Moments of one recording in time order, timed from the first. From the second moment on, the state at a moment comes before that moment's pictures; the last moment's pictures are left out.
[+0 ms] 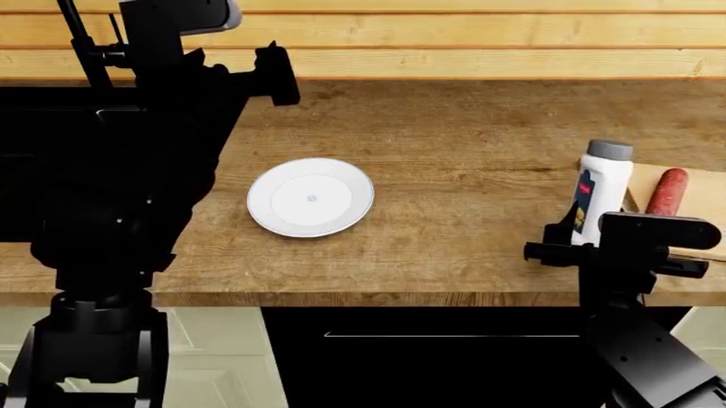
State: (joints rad) left arm -1.08 -0.18 0.15 -0.15 -0.51 -0.72 -0.20; right arm 0.57 0.73 -0.64 0.10 0.66 0.07 0.73
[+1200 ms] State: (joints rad) left arm -1.08 -0.20 0.18 -0.16 -0.53 -0.71 -0.22; right arm 0.54 0.73 -0.63 0.12 0.63 0.04 0.72
